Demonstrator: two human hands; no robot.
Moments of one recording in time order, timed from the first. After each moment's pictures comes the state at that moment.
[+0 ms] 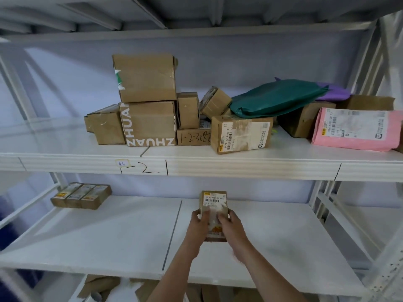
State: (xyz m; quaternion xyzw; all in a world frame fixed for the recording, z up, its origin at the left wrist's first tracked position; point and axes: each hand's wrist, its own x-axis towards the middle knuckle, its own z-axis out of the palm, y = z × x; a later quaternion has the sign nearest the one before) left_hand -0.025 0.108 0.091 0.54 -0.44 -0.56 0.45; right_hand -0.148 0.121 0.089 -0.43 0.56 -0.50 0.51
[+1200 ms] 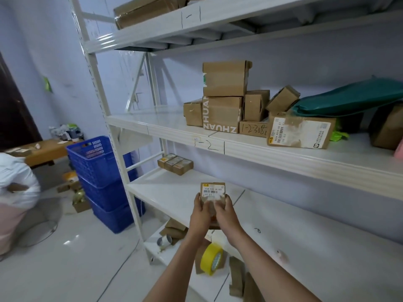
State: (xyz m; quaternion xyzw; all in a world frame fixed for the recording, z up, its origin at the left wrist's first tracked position) left_hand 0.026 0.240 0.121 0.65 -0.32 -0.37 0.59; right_hand -0.059 0.194 0.122 -0.59 0.44 -0.35 0.57
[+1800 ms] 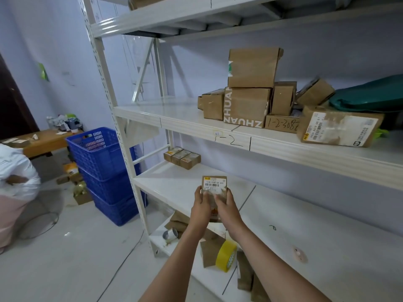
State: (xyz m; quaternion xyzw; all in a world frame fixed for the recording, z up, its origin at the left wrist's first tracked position) left_hand 0.106 0.235 0.110 0.65 -0.31 -0.37 0.59; right_hand 0.013 0.202 0.119 -0.61 0.45 -0.35 0.55
